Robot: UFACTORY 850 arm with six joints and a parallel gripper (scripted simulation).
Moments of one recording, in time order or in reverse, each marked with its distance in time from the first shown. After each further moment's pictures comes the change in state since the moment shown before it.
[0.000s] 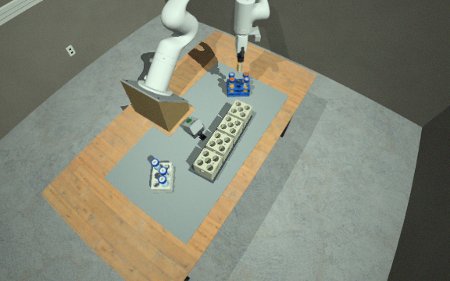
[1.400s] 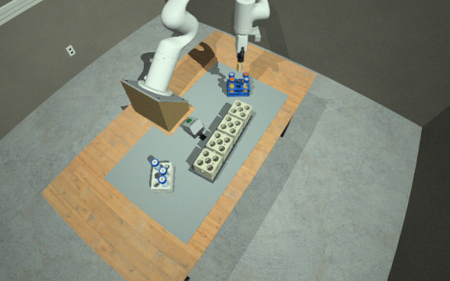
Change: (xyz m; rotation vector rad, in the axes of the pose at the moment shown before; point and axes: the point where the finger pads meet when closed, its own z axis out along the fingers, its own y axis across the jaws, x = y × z) arm 0.000 0.000 -0.001 0.000 0.000 0.000
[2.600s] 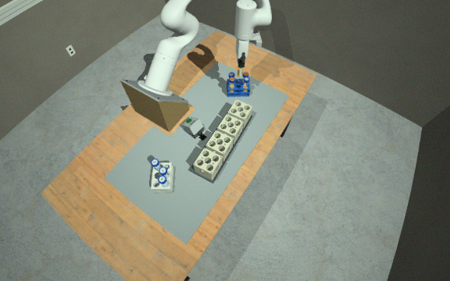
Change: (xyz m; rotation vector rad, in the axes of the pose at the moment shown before) arm 0.000 0.040 0.002 0.000 0.000 0.000
